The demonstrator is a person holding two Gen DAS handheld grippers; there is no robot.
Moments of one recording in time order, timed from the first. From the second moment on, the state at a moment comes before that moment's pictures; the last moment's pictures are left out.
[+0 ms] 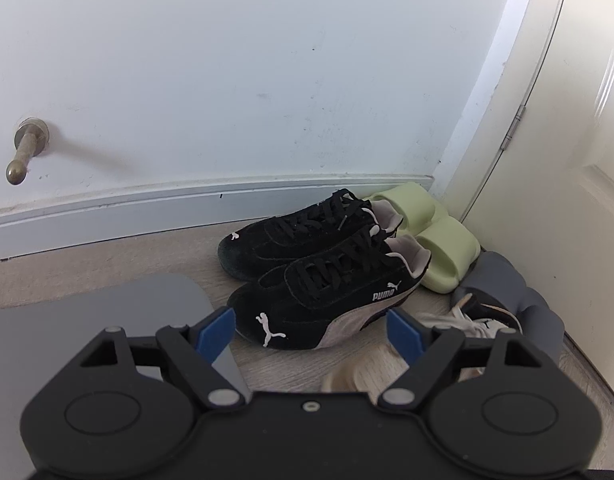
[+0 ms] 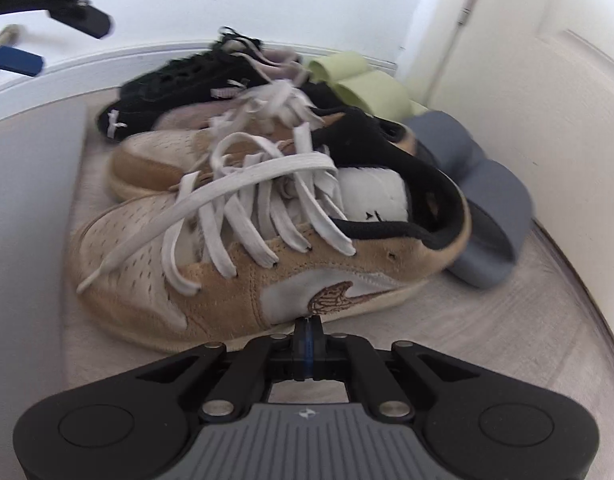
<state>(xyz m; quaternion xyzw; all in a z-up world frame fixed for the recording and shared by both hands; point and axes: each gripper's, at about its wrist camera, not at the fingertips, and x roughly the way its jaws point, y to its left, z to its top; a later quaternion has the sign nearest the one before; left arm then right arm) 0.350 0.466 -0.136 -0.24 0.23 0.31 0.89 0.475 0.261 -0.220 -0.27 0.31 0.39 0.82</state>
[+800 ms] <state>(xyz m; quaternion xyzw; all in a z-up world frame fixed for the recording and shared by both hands) 0.356 0.458 -0.141 -0.24 0.24 0.31 0.89 0.524 0.265 -0.216 -0.22 0.34 0.22 0.89</state>
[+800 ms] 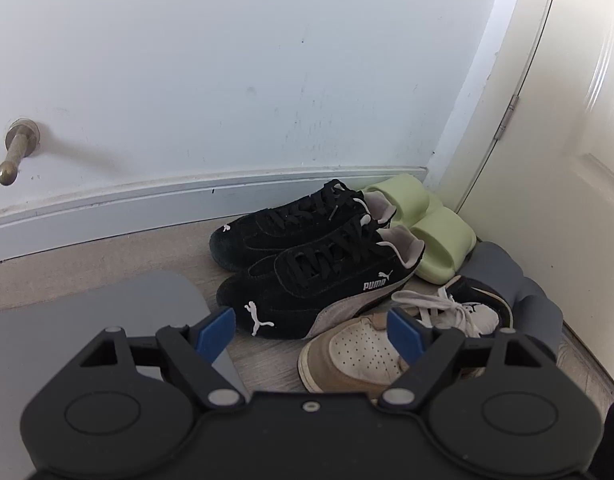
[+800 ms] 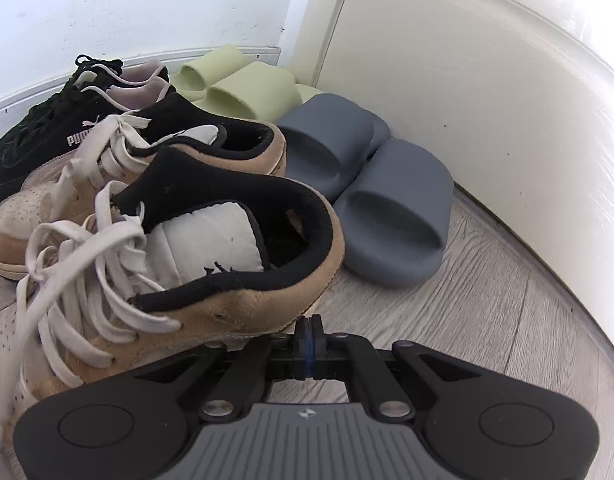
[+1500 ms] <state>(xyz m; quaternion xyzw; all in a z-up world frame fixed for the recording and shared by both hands) 0.353 0.451 -0.147 -0.24 0.24 0.29 0.89 0.484 0.247 -0.216 -0.15 0.39 0.27 0.87</state>
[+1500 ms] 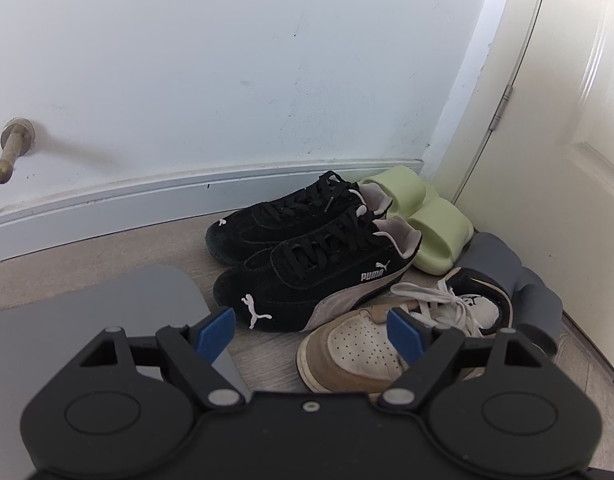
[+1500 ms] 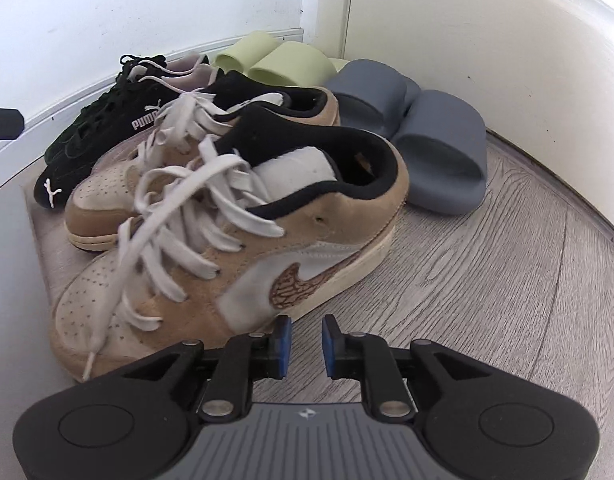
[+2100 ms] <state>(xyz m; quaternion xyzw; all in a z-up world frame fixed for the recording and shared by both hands) 0.287 0.324 -0.101 -0.07 0.24 0.07 0.97 0.334 0.034 -0.065 -0.03 0.29 0.14 0.95</state>
